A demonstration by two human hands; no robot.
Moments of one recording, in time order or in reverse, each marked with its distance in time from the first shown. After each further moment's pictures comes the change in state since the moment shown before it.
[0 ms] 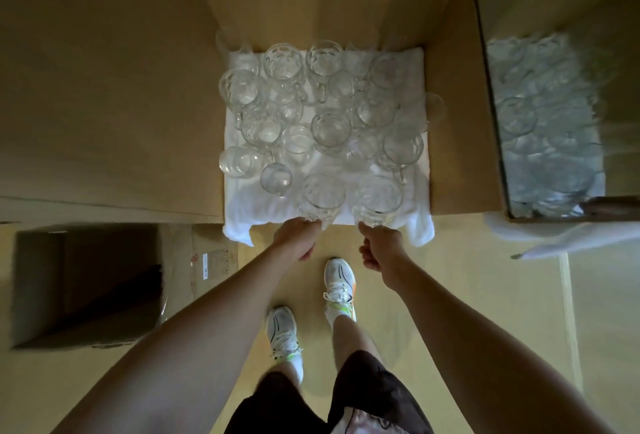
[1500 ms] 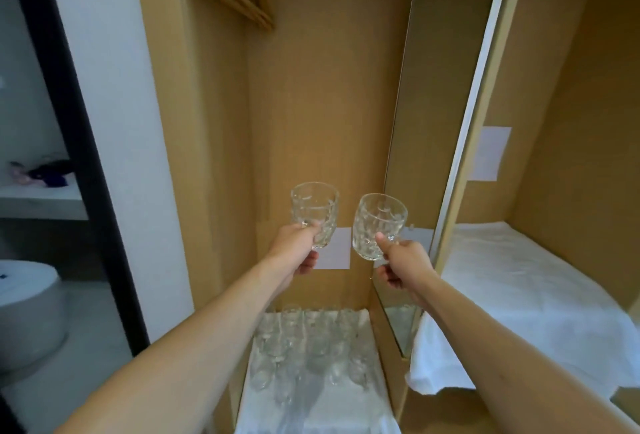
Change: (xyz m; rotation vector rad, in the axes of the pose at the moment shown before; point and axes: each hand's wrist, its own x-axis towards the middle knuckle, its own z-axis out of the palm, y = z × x) left_hand -0.516 0.083 -0.128 -0.361 0.153 0.986; right_hand -0.507 -0.092 -0.145 -0.020 0.074 -1.042
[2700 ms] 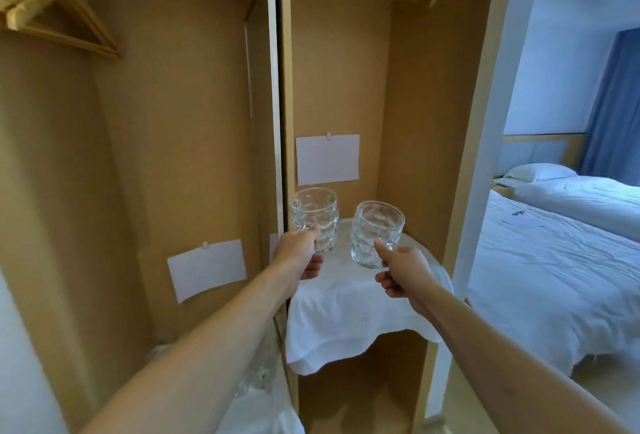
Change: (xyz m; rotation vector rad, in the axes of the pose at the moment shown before) left_hand -0.126 0.034 0.274 -0.032 -0.247 0.032; right_hand -0.110 0.067 -0.285 0.134 0.281 0.017
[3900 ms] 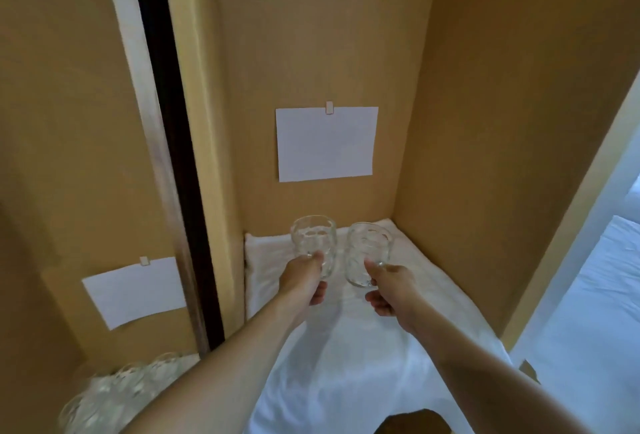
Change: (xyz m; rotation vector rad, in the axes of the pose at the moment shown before) left_hand 0.352 -0.073 0.118 -0.029 0.116 -0.215; right_hand 0.393 0.069 0.052 -0.037 -0.087 0.230
